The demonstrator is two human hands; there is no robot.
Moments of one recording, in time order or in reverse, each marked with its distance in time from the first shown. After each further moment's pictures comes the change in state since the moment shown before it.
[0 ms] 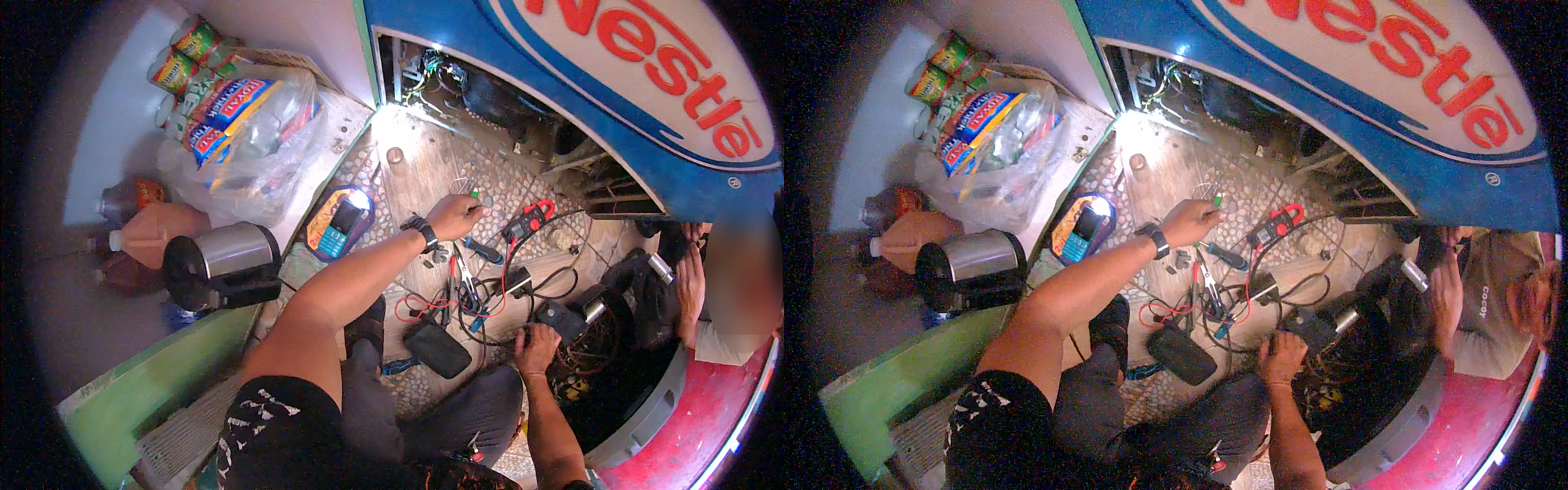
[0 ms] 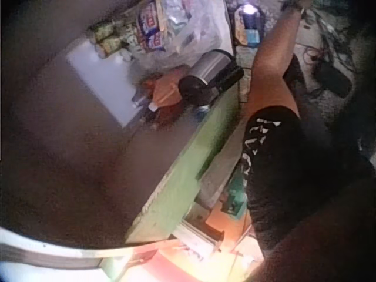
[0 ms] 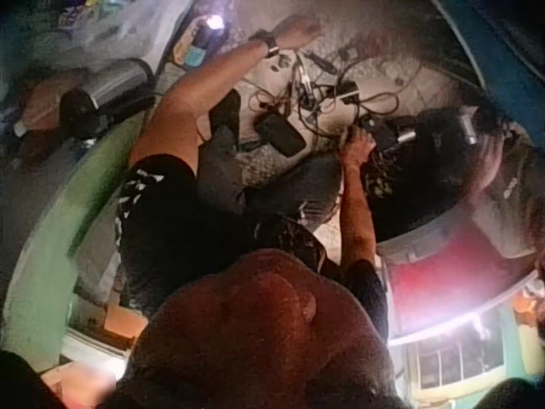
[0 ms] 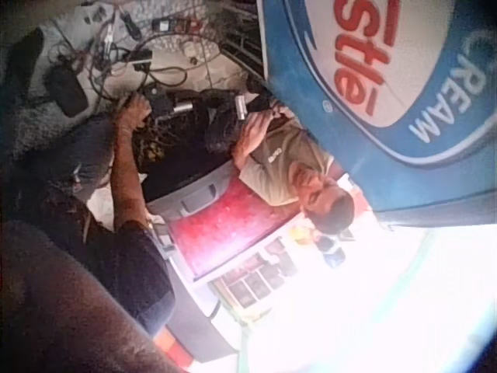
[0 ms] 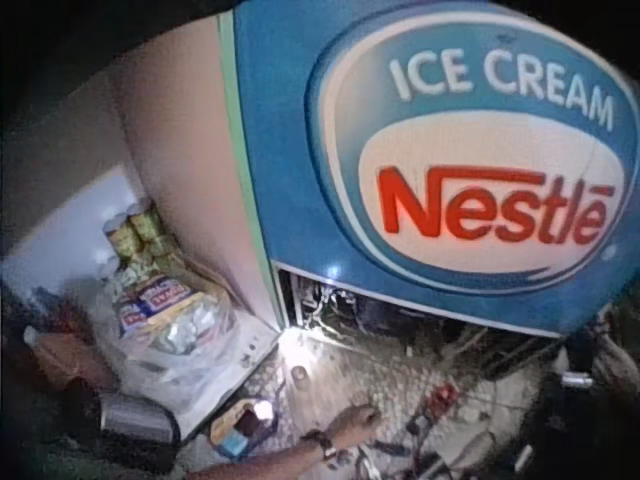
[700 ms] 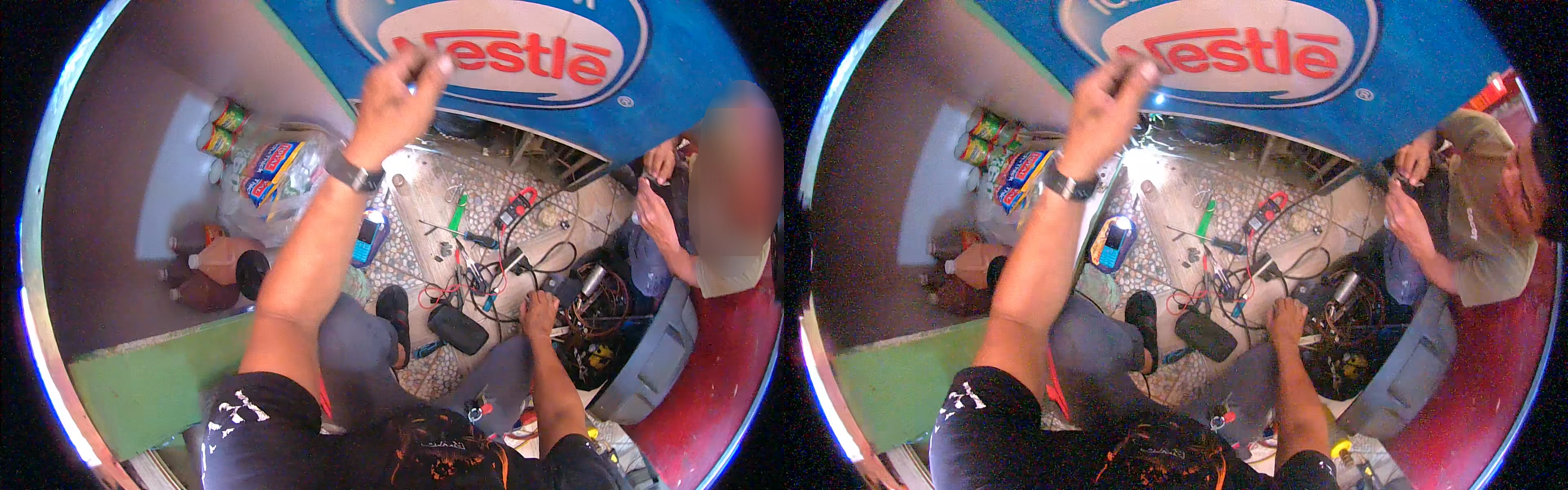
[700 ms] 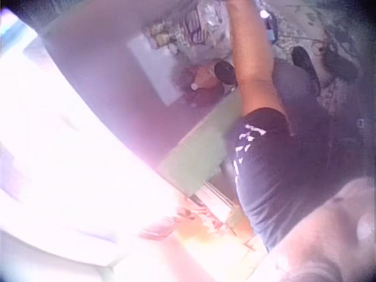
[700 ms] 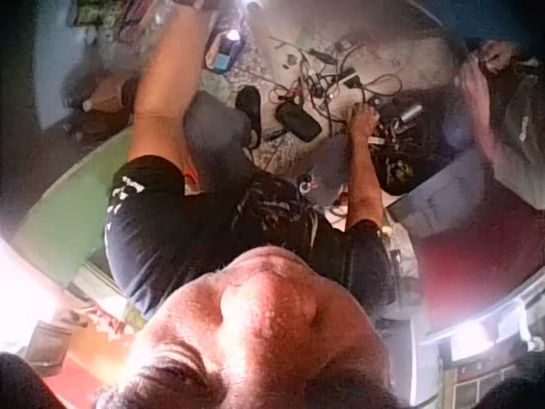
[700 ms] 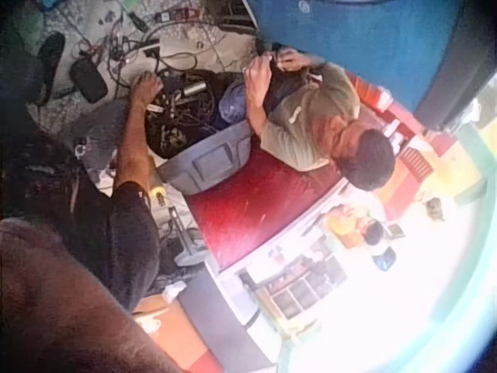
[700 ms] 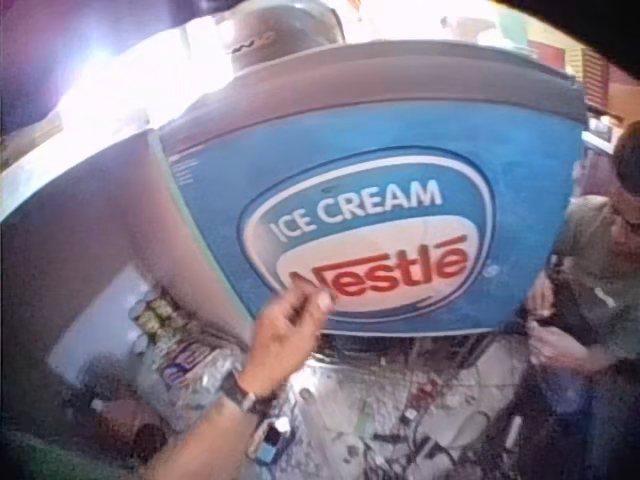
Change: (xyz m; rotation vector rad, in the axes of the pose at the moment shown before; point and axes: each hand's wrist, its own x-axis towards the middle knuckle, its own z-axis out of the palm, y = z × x) left_hand 0.022 0.333 -0.200 0.055 0.466 0.440; right_hand -0.010 0.007 -0.010 0.106 0.041 0.088
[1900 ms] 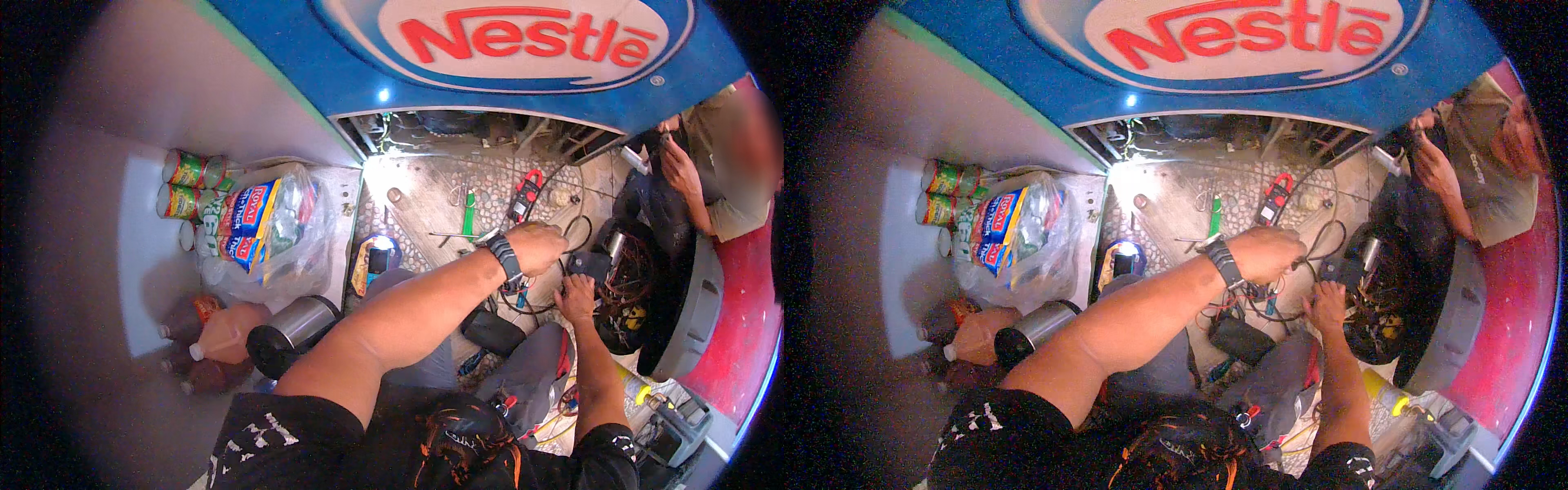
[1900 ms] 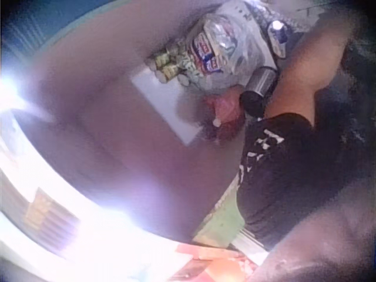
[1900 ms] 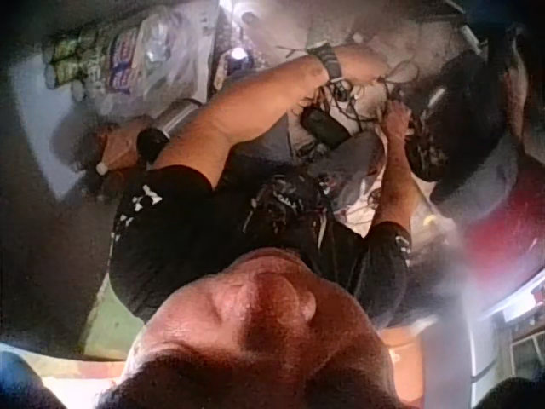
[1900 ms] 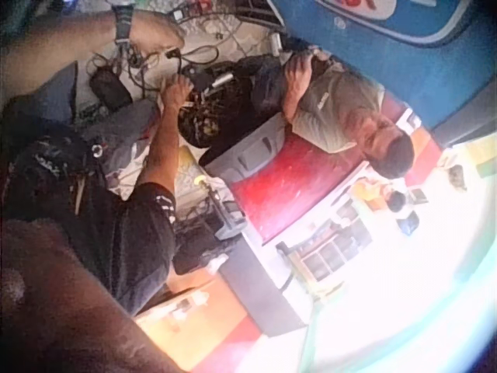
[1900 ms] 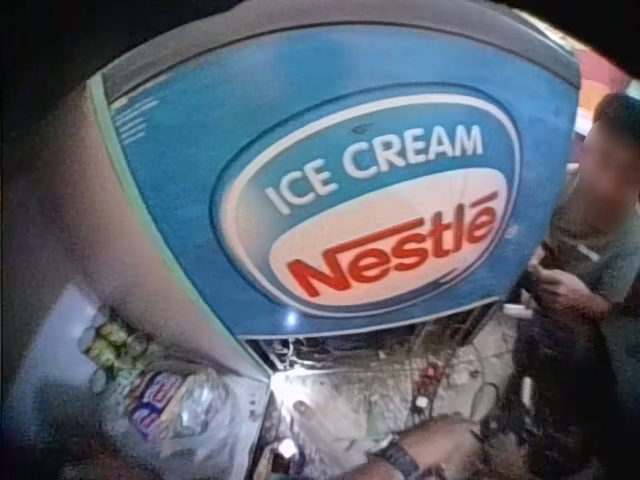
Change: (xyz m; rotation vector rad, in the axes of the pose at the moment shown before) left_hand -0.156 -0.068 0.148 0.032 -1.232 0.324; right_hand 0.010 -0.017 0.002 -0.183 -0.120 0.094
